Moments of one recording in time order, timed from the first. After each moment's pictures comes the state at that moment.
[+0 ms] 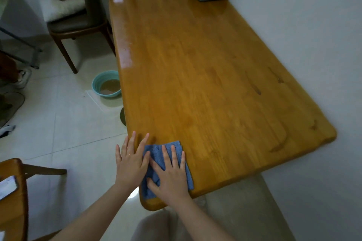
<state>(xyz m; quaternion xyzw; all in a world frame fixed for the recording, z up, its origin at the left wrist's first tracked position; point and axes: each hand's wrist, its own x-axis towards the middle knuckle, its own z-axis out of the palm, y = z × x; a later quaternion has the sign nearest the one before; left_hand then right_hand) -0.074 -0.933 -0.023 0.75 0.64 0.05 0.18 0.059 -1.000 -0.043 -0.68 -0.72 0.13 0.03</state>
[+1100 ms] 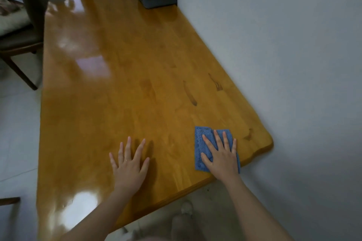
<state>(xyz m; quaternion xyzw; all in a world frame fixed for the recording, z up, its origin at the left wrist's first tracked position) 0.184 -0.936 -0.021 0.76 0.63 -0.02 0.17 0.488 -1.006 -0.060 -0.79 -0.61 0.07 0.01</state>
